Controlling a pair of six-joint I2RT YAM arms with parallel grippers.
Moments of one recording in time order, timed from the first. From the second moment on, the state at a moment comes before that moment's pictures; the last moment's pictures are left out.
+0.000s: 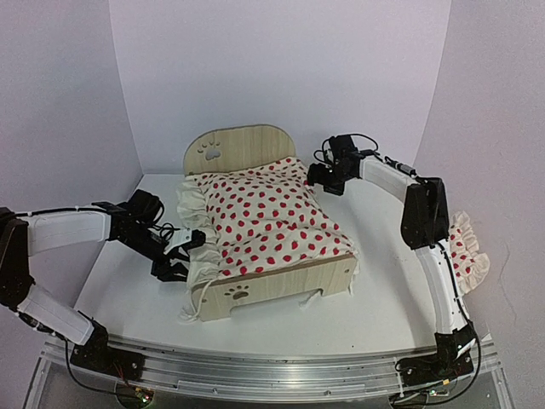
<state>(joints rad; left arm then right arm) -0.41 1.39 0.82 -0.56 0.63 0.91 0.38 2.51 2.30 -0.64 -0.16 0.48</state>
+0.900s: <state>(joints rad) -0.23 1.74 1.67 -0.31 0.41 0.59 0.31 1.54 1.56 -0.92 0.08 0.57</state>
